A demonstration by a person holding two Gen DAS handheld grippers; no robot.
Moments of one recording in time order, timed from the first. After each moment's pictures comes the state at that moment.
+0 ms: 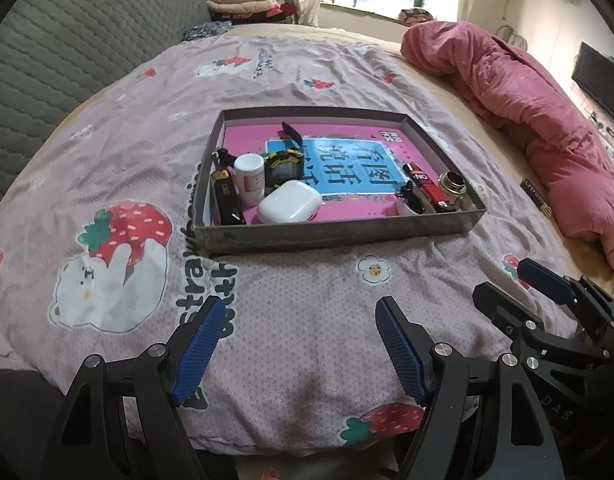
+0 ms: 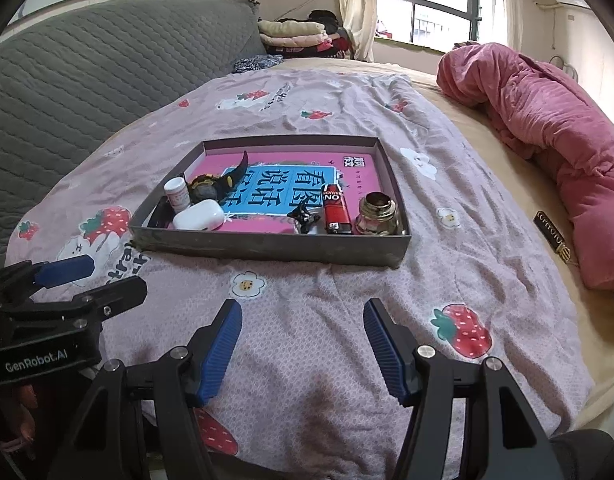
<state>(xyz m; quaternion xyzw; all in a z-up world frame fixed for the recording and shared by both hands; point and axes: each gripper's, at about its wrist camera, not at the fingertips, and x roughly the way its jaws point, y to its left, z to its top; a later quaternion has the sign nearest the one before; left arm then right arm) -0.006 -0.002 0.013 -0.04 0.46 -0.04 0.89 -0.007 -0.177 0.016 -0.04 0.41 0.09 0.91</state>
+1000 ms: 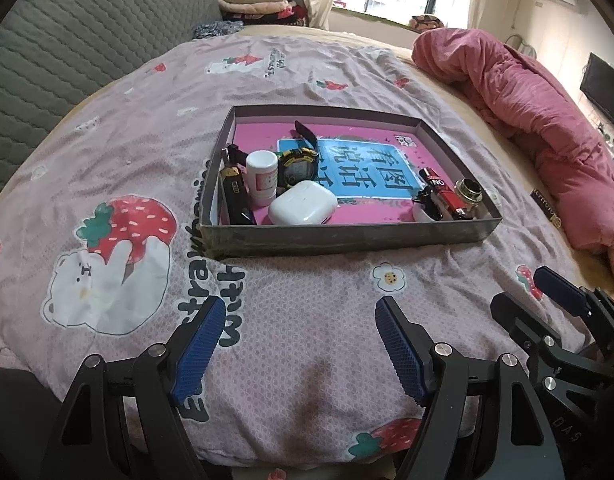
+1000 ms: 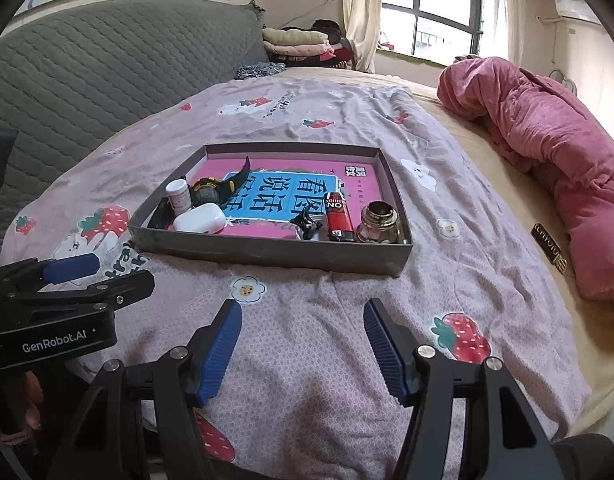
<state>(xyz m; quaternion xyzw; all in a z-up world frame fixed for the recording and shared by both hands) 0.004 0.004 0.001 -0.05 0.45 -0.03 0.89 -0.009 -0.172 0.014 -0.05 0.39 0.09 0.91</state>
